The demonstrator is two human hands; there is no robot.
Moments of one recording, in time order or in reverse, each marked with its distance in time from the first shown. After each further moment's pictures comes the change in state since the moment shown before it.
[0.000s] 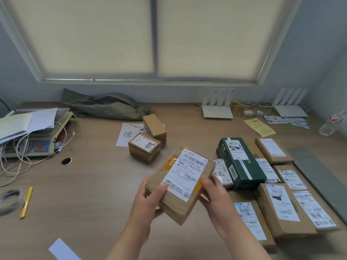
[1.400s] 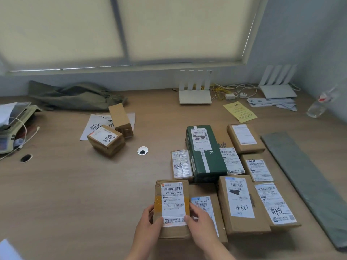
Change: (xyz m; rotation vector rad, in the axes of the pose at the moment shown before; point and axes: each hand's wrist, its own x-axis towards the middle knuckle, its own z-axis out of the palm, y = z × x) left_hand 0.052 -0.174 0.163 0.465 0.174 -0.248; right_hand 0.035 0.075 -0.198 -0.699 0.032 0.241
